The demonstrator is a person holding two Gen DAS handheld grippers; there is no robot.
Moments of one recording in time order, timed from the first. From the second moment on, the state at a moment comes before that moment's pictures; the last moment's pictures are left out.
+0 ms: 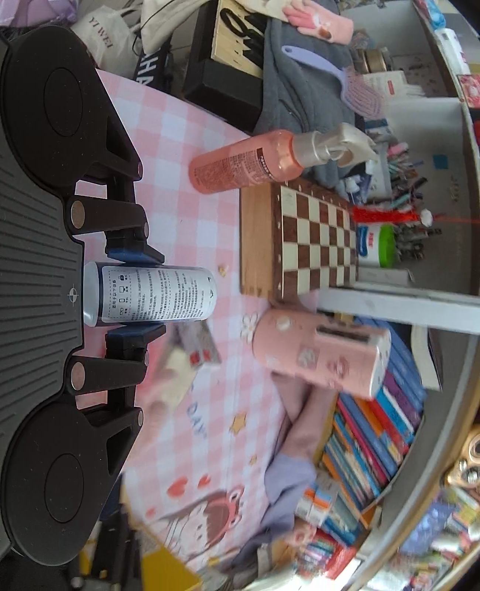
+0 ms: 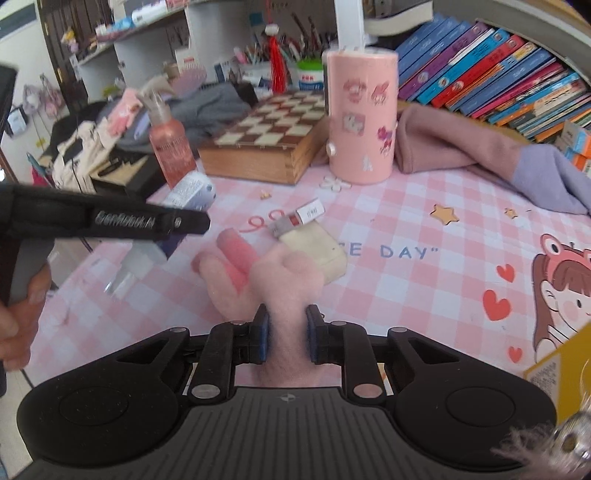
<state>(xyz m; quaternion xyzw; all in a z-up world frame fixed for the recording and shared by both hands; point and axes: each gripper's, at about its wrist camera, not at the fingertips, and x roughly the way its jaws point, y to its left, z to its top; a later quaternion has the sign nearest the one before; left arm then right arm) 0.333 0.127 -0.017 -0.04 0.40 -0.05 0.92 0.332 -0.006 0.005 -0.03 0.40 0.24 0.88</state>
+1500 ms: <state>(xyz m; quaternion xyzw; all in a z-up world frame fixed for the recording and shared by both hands) 0.135 0.127 0.044 -0.14 0.33 -0.12 0.93 0.147 -0.024 0.071 0.01 0.32 0.22 0.92</state>
